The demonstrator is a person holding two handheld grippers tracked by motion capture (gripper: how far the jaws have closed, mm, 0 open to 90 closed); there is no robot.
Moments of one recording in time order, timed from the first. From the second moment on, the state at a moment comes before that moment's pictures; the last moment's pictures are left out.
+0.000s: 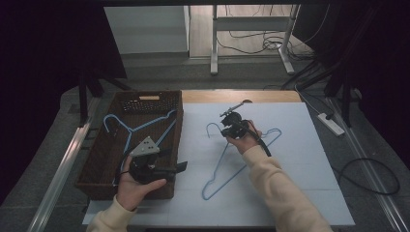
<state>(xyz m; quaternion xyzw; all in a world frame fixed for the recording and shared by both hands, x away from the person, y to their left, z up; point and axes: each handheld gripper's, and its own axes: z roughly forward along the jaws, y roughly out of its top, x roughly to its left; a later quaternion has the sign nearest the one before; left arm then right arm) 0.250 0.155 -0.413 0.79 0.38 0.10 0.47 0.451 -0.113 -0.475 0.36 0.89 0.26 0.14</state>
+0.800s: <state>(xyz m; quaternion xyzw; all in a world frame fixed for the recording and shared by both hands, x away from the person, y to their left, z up) 0.290 0.042 -0.447 0.85 0.38 0.05 0.37 0.441 -0.122 -0.464 0.35 0.88 0.29 0.15</state>
